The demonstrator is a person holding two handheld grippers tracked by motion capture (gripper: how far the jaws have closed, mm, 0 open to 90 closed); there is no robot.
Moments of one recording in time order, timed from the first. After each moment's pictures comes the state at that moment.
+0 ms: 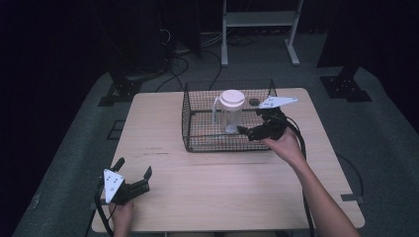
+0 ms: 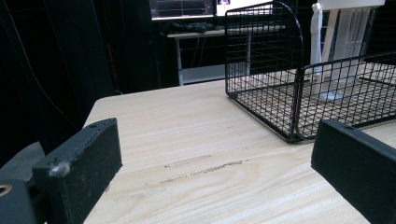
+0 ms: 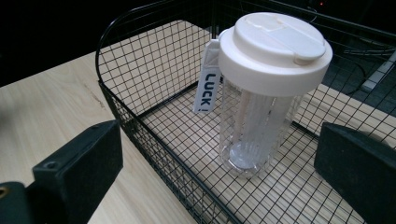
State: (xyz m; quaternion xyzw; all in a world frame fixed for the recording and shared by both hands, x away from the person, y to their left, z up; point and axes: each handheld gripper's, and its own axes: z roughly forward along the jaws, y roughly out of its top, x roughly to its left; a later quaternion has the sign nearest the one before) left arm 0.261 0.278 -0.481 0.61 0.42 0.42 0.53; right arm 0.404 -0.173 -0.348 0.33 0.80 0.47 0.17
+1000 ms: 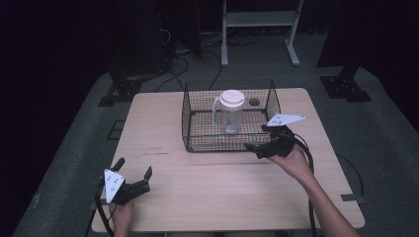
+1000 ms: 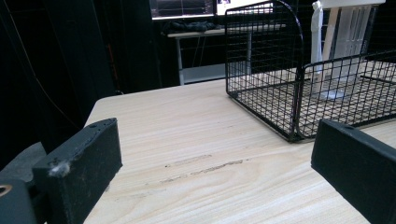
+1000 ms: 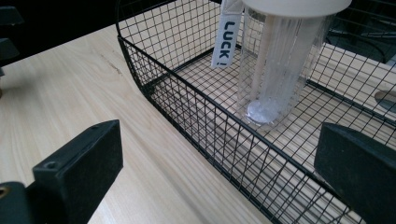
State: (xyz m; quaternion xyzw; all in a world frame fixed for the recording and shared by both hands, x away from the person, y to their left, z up) left arm 0.261 0.278 -0.480 0.61 0.42 0.42 0.52; right arm 0.373 -0.195 -0.378 0.33 0.81 0.46 0.14
